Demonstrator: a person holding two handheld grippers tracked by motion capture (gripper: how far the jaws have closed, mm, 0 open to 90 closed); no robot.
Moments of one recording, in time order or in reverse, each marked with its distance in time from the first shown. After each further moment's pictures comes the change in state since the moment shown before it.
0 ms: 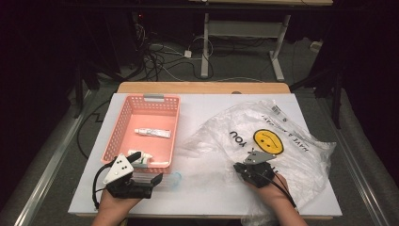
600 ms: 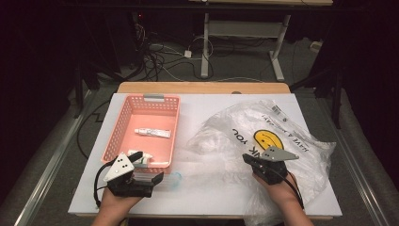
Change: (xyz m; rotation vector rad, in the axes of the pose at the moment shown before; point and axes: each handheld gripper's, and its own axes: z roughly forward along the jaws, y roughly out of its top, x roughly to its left) left arm 0.003 -0.001 0.003 -0.002 -0.024 -0.011; right arm -0.015 0.005 -0.037 -0.213 -0.037 0.078
